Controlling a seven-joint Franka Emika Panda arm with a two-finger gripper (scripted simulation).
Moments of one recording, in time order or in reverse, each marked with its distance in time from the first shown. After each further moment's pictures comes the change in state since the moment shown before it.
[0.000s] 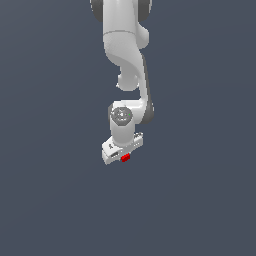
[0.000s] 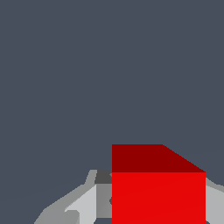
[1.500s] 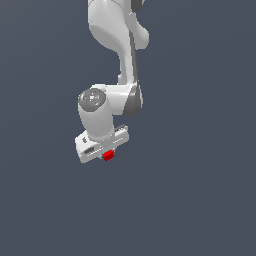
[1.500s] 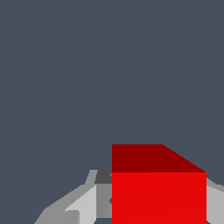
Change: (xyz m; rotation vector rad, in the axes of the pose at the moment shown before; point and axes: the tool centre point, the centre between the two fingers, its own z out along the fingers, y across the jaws) arm -0.007 0.077 -0.095 -0.001 0.001 0.000
